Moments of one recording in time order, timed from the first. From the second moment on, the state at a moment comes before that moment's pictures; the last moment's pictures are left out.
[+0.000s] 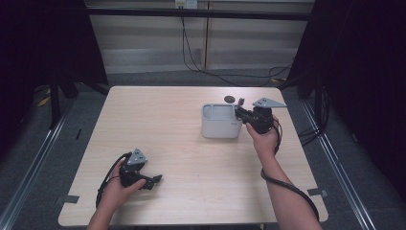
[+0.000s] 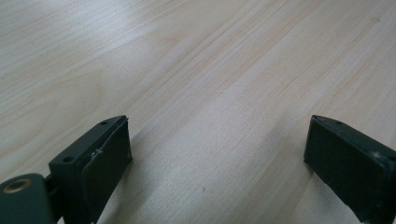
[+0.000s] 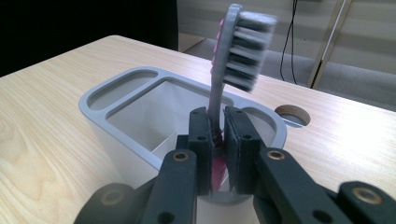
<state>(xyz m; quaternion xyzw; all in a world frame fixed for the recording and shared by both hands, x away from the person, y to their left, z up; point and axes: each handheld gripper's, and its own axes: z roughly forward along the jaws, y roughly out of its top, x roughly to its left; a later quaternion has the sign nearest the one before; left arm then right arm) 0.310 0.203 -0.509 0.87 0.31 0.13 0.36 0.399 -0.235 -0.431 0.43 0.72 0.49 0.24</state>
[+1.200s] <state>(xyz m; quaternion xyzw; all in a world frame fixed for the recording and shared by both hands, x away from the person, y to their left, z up) 0.310 0.203 -0.509 0.87 0.31 0.12 0.36 0.392 -0.231 -0.430 0.43 0.72 0.50 0.23</state>
